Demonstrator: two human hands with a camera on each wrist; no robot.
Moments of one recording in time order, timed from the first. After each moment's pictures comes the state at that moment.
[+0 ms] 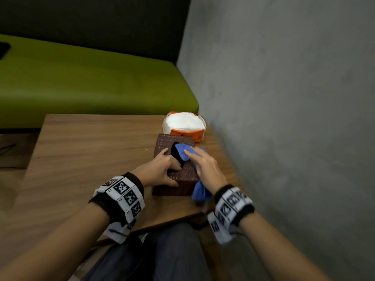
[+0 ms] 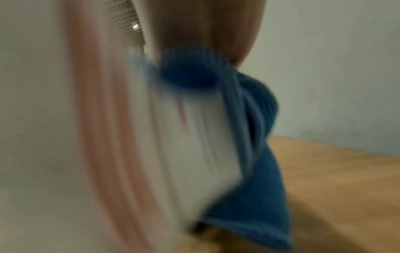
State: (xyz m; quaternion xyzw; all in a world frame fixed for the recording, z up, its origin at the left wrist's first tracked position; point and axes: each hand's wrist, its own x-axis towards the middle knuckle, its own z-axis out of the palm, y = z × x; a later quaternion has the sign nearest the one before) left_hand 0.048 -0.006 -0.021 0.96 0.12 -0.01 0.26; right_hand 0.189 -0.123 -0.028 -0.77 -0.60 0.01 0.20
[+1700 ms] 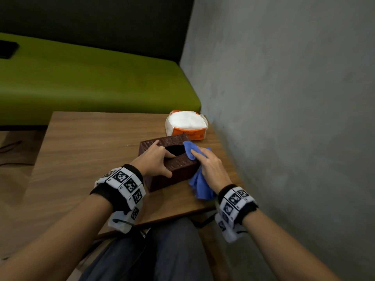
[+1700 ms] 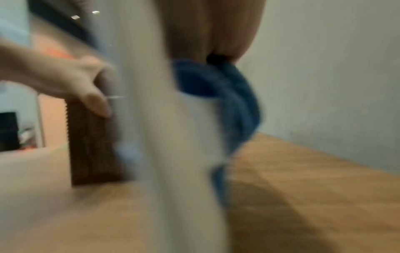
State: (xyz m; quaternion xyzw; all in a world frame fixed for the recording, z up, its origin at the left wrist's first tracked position) left_hand 0.040 0.001 -0.011 0.95 0.22 0.00 0.24; right_hand 0.193 -0.133 -0.031 -0.78 -0.60 0.00 0.19
